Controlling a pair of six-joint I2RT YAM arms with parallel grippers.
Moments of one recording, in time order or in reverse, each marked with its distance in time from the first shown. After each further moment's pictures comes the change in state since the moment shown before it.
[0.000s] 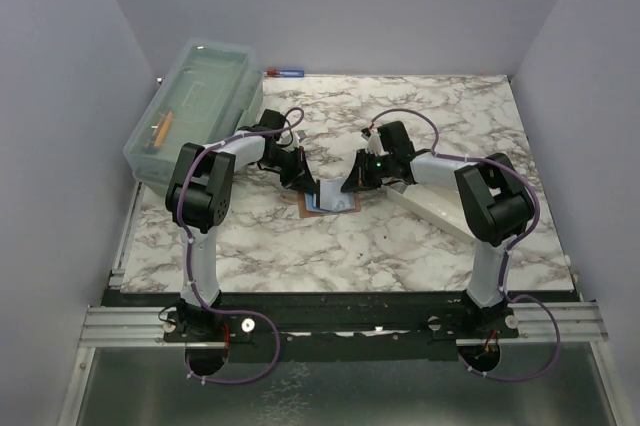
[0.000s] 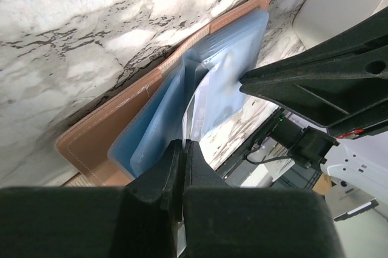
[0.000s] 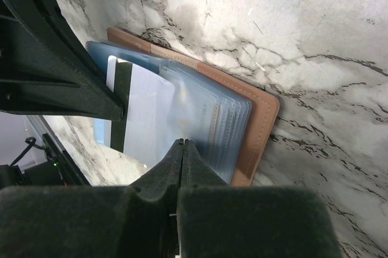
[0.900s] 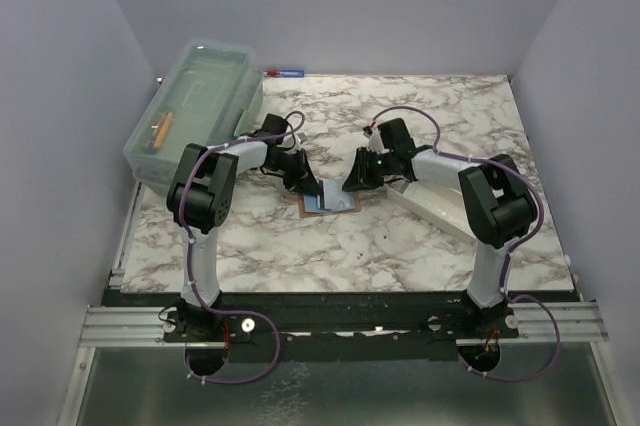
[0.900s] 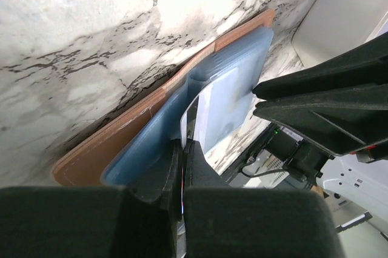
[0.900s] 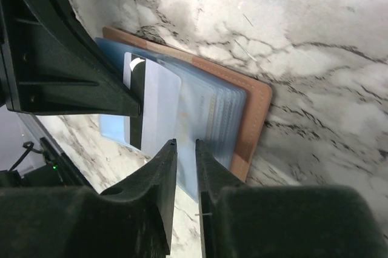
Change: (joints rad) left arm -0.015 0.000 -0.062 0.125 -0.016 -0.092; right arm 0.000 -0.011 0.029 -0.065 0.024 0.009
